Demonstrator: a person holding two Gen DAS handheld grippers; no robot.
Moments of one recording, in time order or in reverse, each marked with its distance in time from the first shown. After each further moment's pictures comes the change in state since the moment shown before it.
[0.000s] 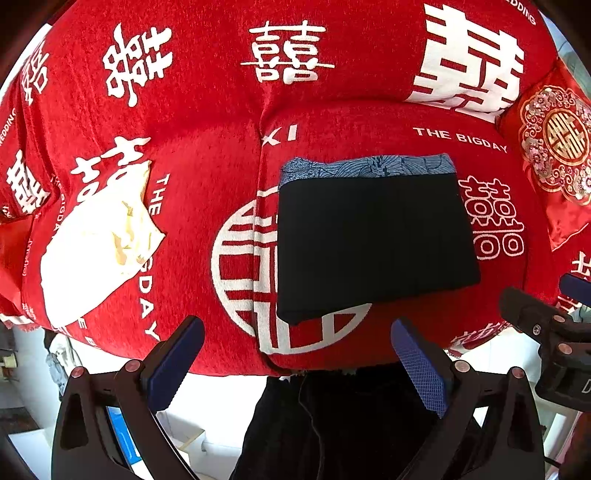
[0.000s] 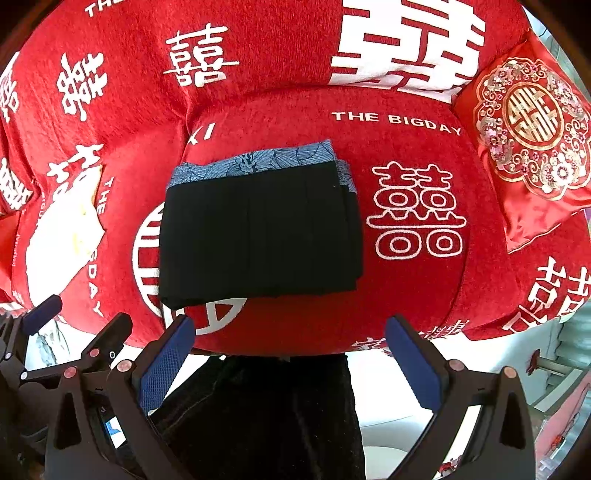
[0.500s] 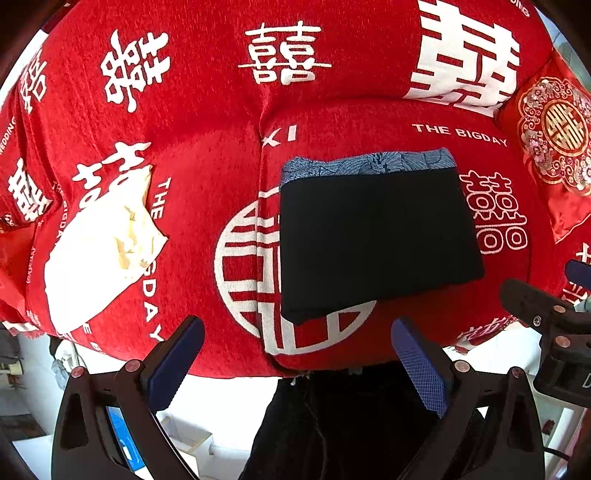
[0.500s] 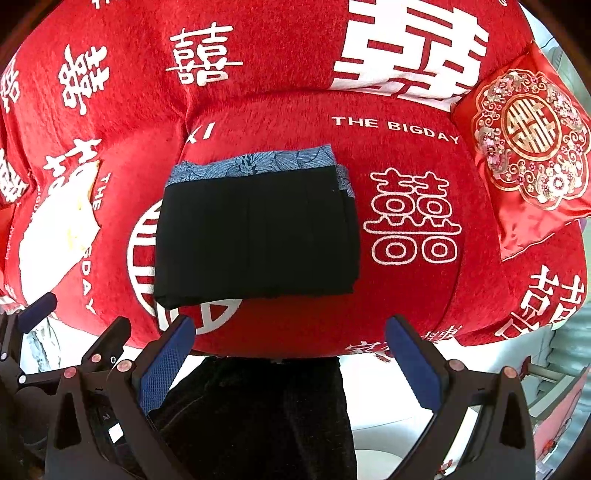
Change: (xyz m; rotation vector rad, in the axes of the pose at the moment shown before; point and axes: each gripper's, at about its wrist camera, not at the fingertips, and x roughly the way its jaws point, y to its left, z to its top) left arm 0.000 0.001 -0.004 0.033 -0.012 0.016; right arm 0.000 0.007 0.000 -0.029 -0.009 -0.035
